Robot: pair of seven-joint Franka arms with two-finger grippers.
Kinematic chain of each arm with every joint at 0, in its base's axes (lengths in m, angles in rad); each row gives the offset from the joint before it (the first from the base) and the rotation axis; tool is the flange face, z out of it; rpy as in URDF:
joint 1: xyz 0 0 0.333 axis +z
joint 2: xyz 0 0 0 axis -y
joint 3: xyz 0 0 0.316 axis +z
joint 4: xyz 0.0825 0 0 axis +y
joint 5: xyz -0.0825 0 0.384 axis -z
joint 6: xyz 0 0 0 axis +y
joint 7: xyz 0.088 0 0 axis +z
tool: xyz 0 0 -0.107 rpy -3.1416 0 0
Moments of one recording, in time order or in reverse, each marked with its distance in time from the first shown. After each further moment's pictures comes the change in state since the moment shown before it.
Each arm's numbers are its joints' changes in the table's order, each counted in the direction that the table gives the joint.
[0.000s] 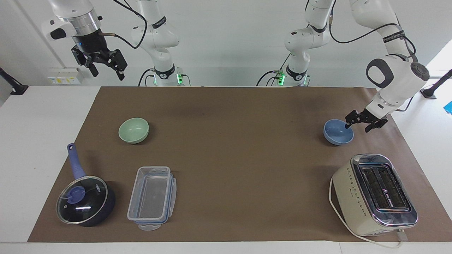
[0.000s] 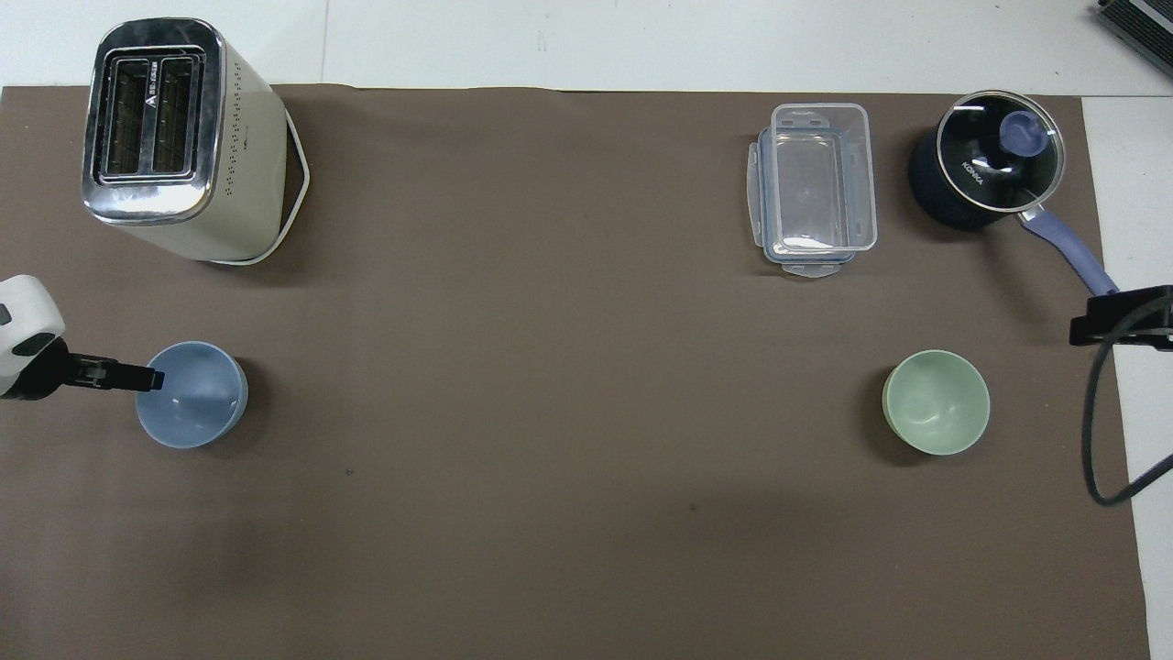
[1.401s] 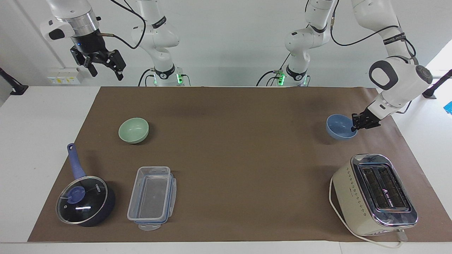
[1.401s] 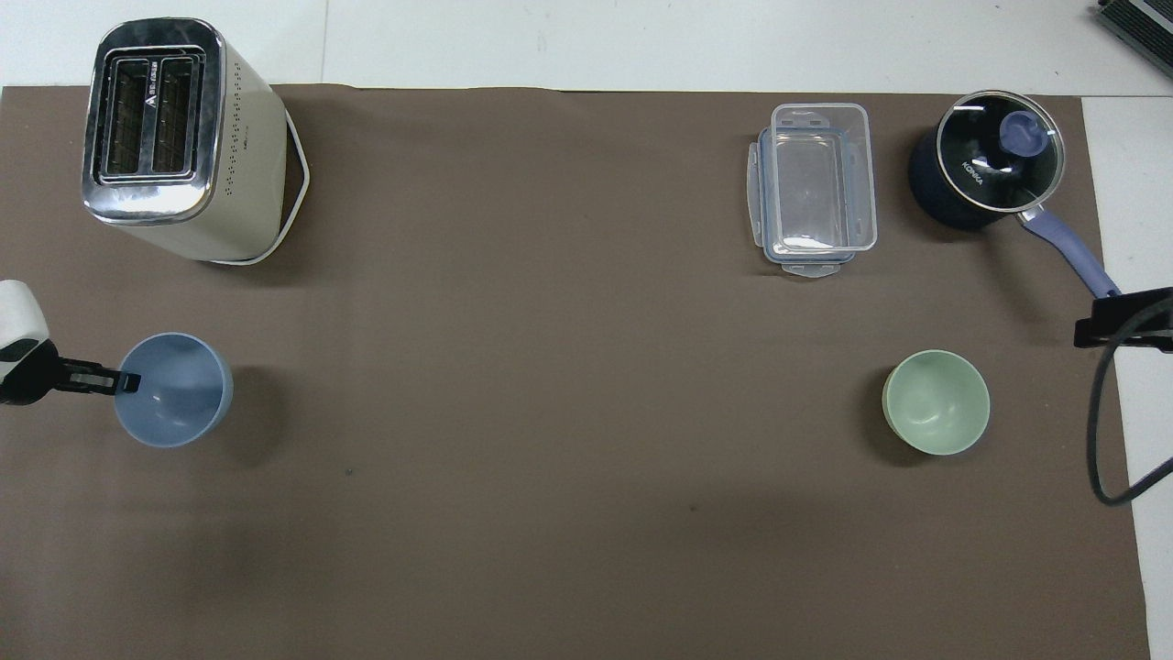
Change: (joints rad) left arm 0.035 0.035 -0.024 -0.018 0.035 0.076 -0.074; right arm -0.002 0.003 -0.008 0.007 0.000 0.000 0.000
